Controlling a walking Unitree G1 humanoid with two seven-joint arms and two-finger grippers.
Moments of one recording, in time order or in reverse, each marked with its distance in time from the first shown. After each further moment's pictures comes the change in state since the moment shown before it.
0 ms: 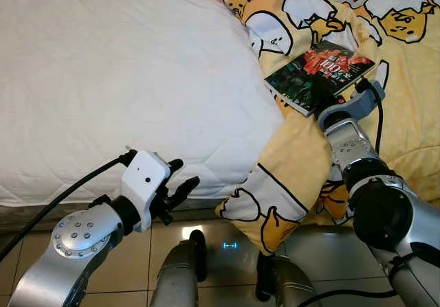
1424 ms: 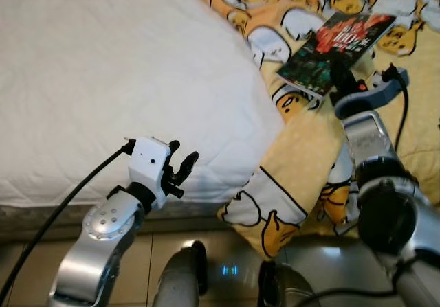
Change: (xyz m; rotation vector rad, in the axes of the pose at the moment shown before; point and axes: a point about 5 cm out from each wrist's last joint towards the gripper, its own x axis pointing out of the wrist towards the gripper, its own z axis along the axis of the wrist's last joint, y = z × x) left arm 0.037 0.011 -0.010 -0.136 -0.120 0.223; right arm -0.006 0.004 0.033 -0.011 -0.151 0.228
